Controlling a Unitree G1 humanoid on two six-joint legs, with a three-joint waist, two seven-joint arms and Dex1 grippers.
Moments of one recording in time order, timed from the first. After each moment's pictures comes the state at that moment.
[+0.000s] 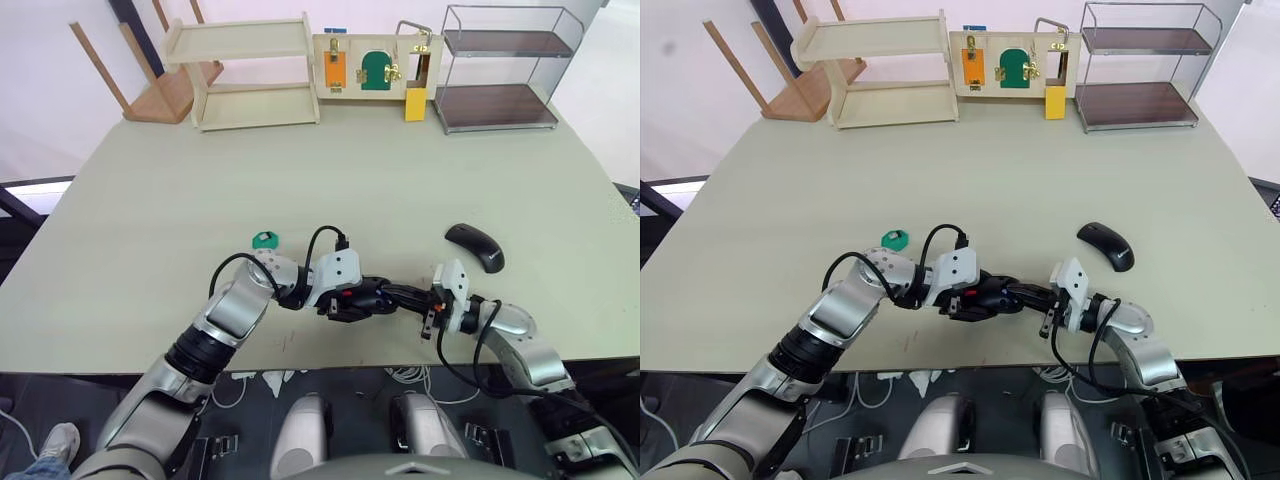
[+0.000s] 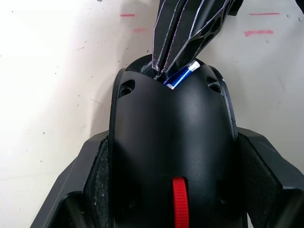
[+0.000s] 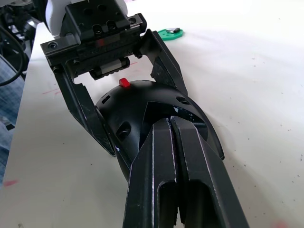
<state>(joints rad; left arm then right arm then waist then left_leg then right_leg) -0.49 0.56 -0.45 -0.07 -0.02 0.44 -1.13 -0.14 -0.37 0.22 0.08 0.35 0.05 0.96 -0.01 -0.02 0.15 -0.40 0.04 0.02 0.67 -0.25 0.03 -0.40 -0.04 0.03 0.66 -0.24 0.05</state>
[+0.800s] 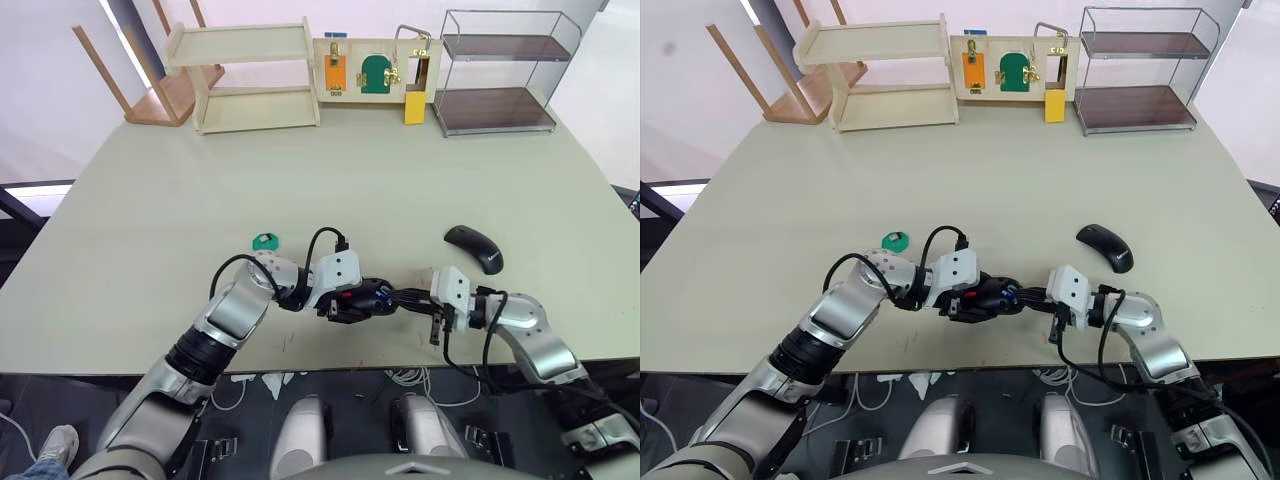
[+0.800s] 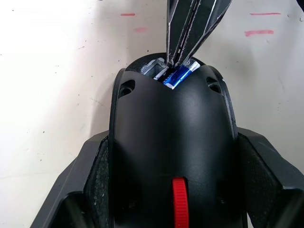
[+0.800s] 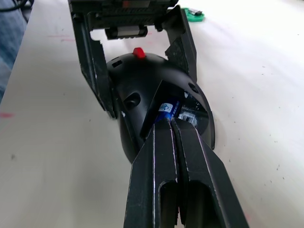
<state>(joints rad) -0.49 0.56 -0.45 -0.07 -0.02 0.44 -1.13 -0.18 -0.50 0.28 0.06 0.20 -0.07 1.00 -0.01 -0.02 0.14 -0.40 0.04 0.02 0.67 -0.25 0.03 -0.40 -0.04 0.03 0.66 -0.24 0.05</state>
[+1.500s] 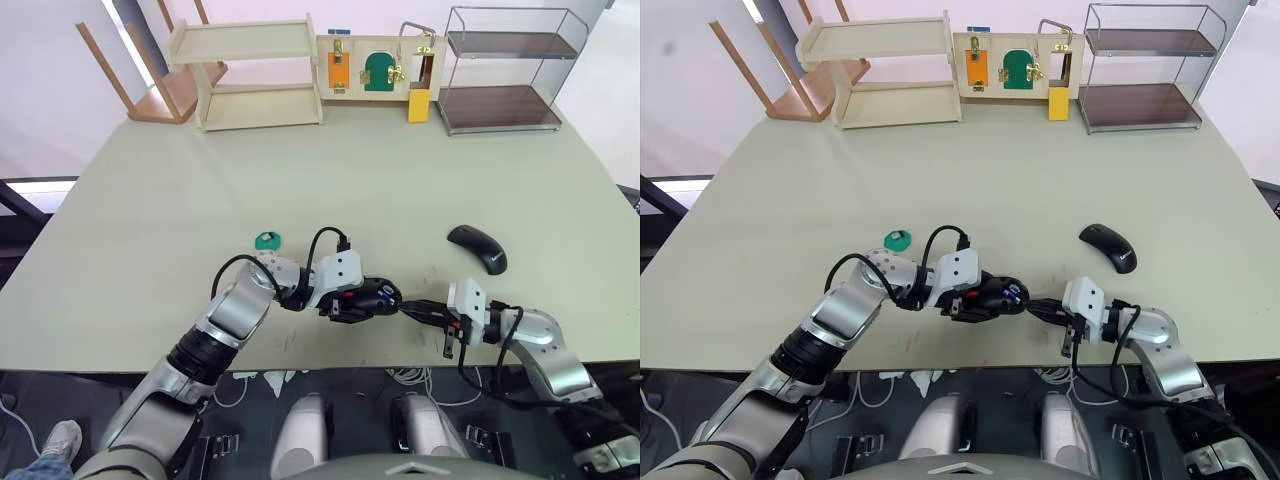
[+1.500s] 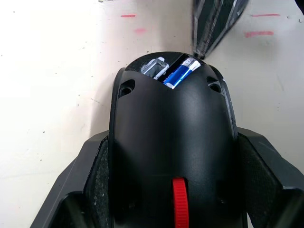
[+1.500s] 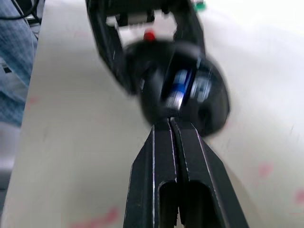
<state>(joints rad) -0.49 0.55 -0.44 -0.07 -0.02 0.43 -1.13 -0.06 -0.51 0.18 0.05 0.28 -0.12 1.04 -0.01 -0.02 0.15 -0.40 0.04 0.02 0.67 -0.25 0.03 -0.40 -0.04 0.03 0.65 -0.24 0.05</state>
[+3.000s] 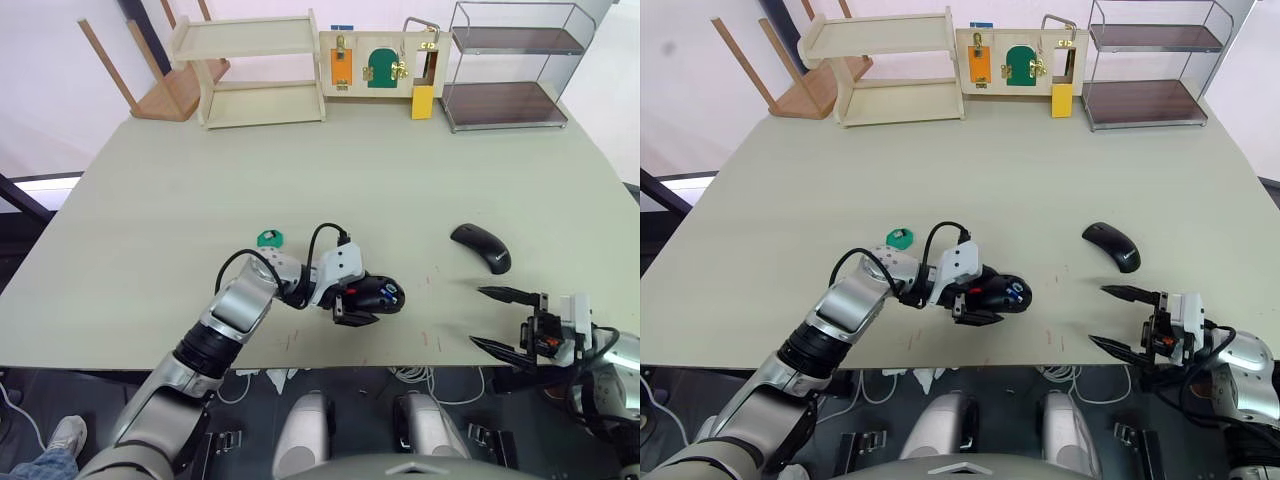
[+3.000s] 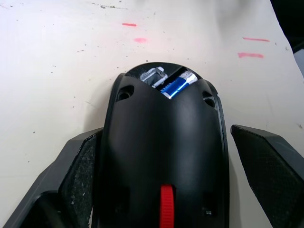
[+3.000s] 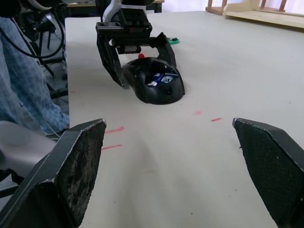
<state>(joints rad) -0.51 0.51 -0.41 -0.03 -0.10 0.50 -1.14 0.02 -0.56 -0.17 0.26 0.56 -0.31 1.48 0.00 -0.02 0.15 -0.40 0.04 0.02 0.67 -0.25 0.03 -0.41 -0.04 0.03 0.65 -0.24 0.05</state>
